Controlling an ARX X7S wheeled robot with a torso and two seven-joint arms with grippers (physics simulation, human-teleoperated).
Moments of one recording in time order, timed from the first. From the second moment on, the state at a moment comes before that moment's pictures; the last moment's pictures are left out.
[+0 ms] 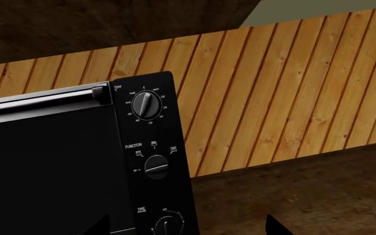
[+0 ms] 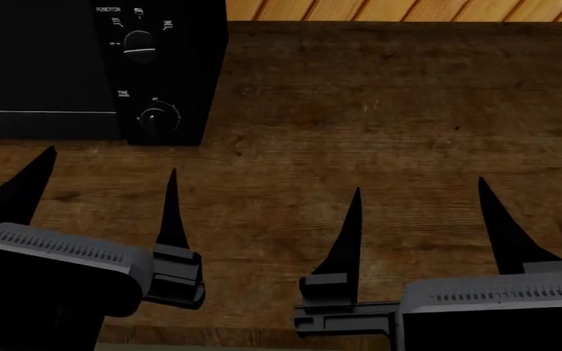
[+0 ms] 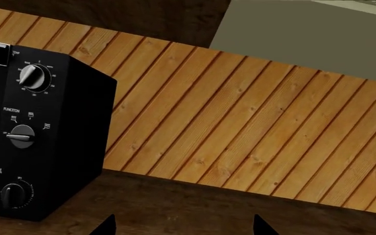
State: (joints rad) left arm -0.42 -0.09 0.44 0.72 0.00 -0.83 -0.31; right arm 0.24 0.19 -0.11 -0.90 0.00 0.80 0.11
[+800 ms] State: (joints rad) left arm -0.64 -0.09 0.46 0.87 -0.07 -1.19 -0.27; right arm 0.22 0.20 -0.11 -0.90 0.04 0.81 0.13
